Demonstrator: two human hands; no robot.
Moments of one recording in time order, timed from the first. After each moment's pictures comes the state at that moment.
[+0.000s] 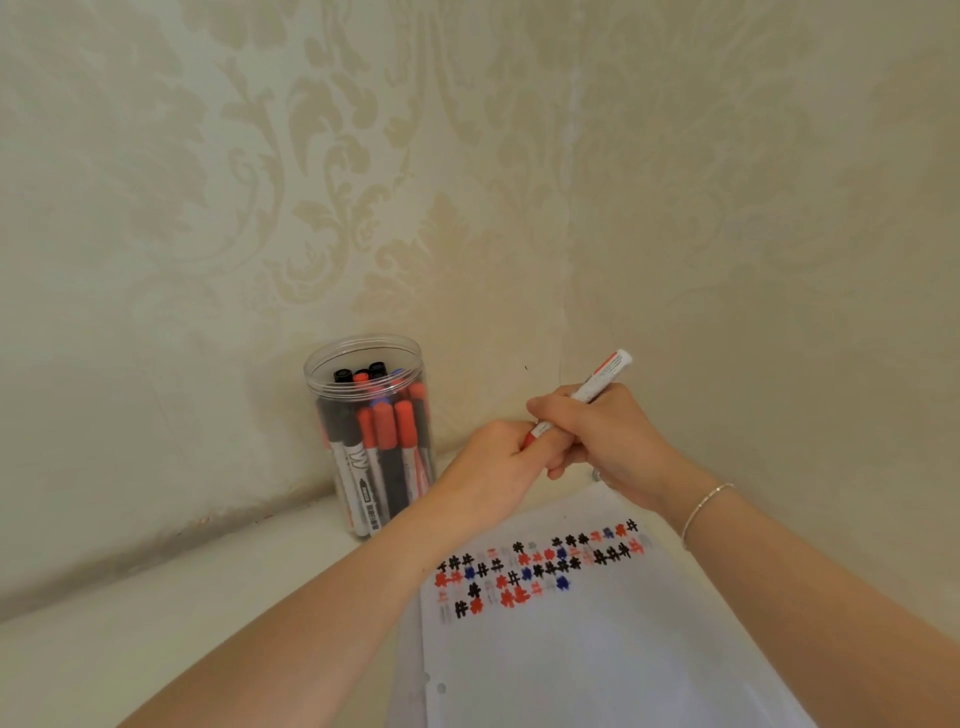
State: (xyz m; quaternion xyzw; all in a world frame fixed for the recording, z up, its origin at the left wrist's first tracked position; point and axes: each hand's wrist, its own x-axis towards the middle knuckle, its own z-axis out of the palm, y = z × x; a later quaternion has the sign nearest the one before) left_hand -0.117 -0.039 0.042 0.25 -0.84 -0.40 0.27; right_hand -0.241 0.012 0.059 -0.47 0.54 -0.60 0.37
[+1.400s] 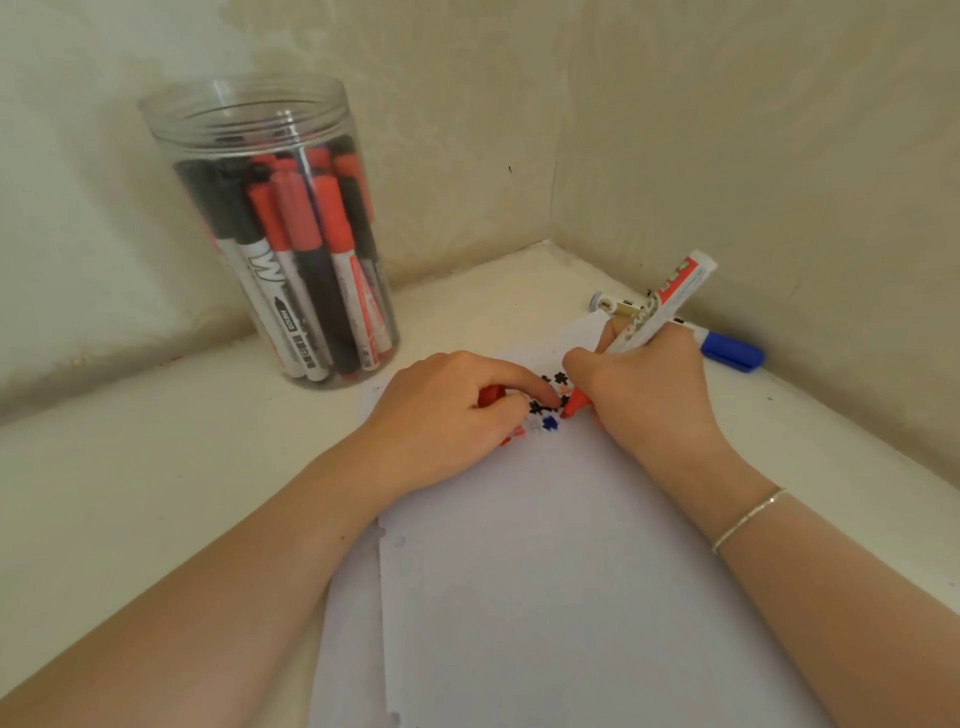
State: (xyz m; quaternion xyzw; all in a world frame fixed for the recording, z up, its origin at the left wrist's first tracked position) left_hand -0.087 -0.026 -0.028 0.31 -0.91 -0.26 0.12; right_hand -0.228 0.048 -0.034 -0.35 0.74 -0.55 0.18
